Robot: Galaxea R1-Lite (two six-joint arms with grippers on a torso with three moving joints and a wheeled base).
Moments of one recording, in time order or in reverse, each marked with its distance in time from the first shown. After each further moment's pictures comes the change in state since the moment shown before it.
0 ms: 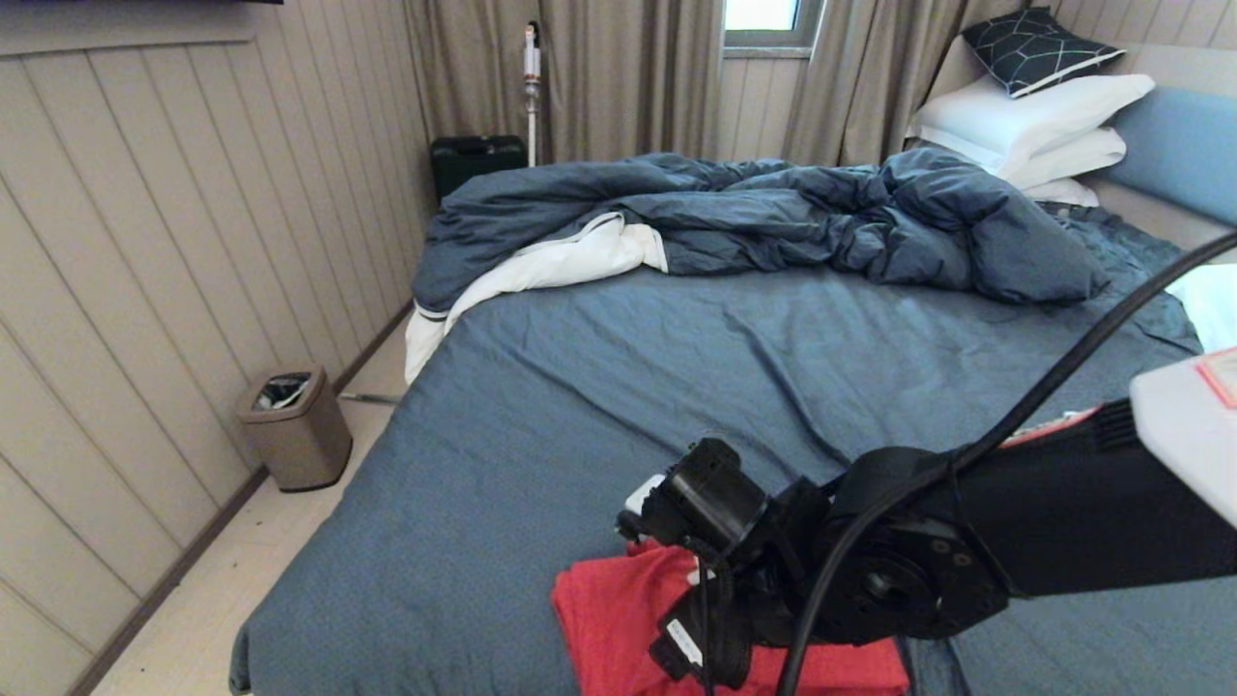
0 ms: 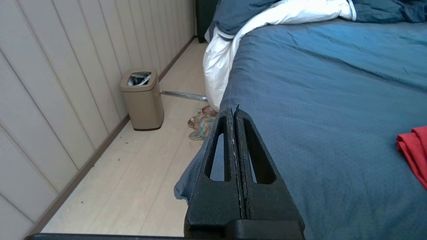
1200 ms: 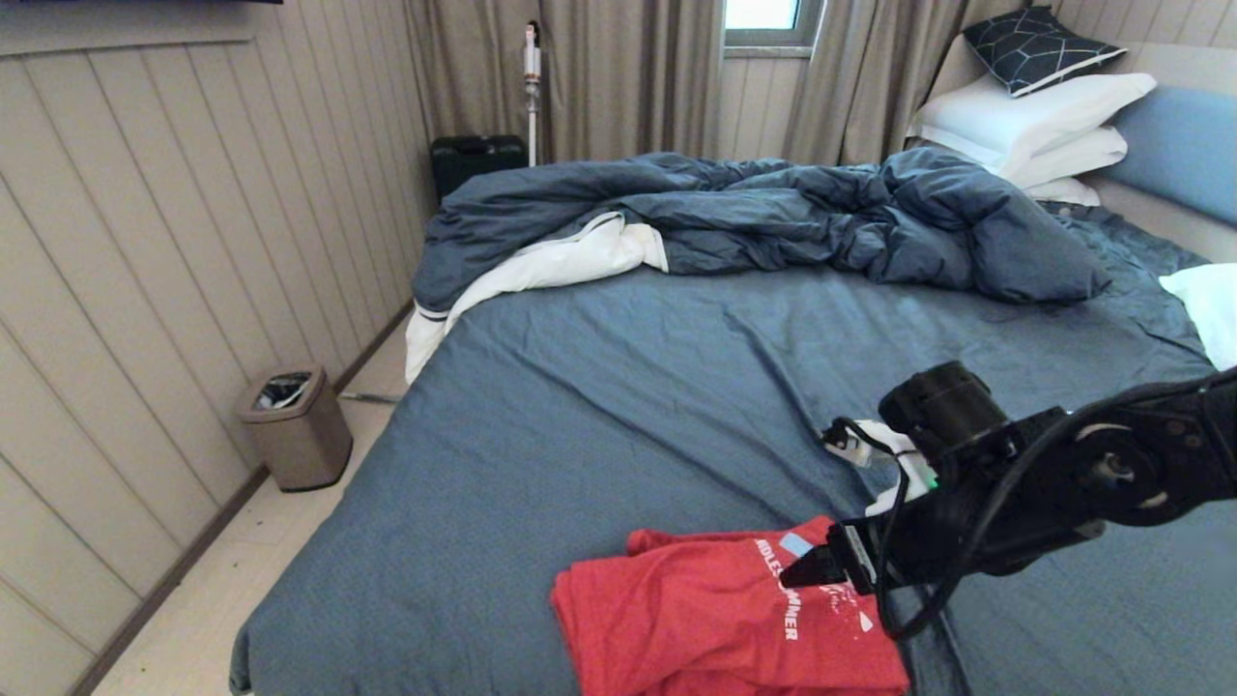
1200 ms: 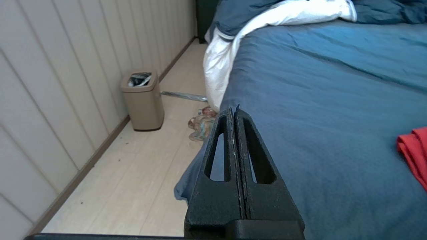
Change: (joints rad) left arm 0.000 0.000 0.000 -0.003 0.000 -0.002; right arm -0.496 -0.219 0.186 -0.005 0.420 0.047
